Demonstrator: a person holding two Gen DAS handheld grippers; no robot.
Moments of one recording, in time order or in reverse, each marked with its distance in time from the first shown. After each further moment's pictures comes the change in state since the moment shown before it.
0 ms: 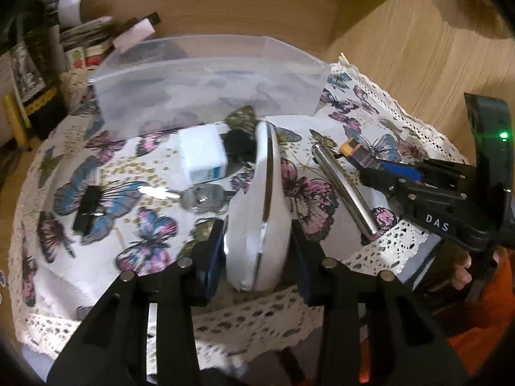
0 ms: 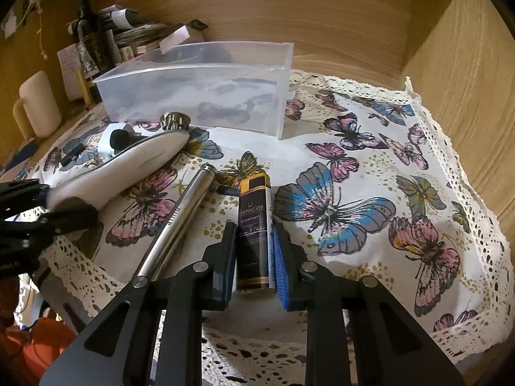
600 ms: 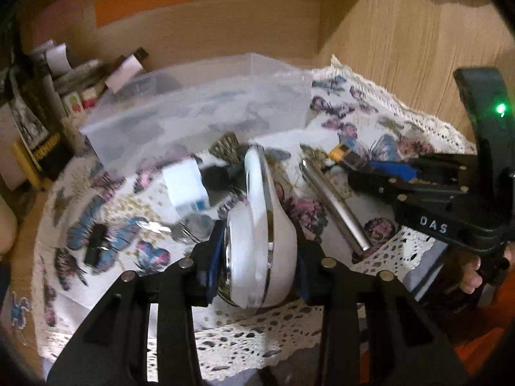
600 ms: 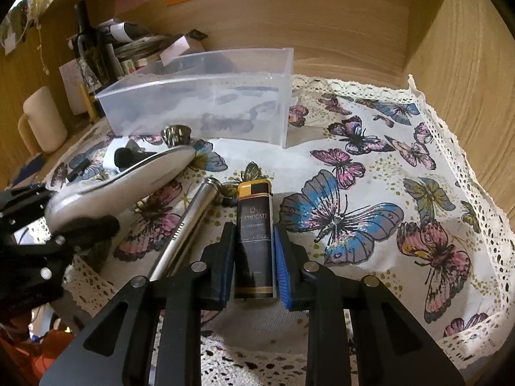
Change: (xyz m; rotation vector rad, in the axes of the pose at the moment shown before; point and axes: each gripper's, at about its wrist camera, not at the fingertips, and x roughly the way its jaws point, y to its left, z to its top) left arm -0.008 -0.024 0.009 0.122 -0.080 0.102; right arm -0.001 -0.002 0.004 0.045 -0.041 0.044
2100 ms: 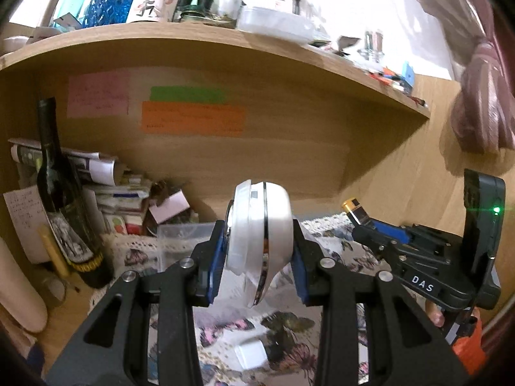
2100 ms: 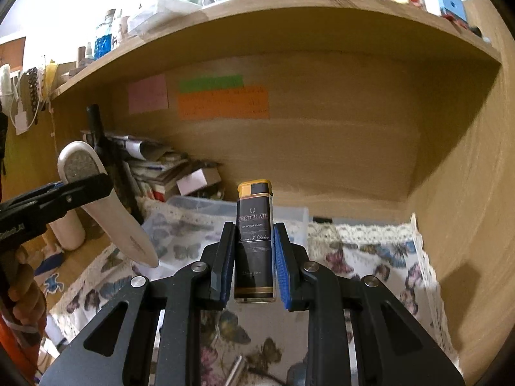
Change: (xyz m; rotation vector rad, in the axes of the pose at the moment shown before) left arm -0.077 0.094 0.133 -0.165 -0.372 -0.040; right arm -0.052 0.019 0.132 -0.030 -0.340 0.024
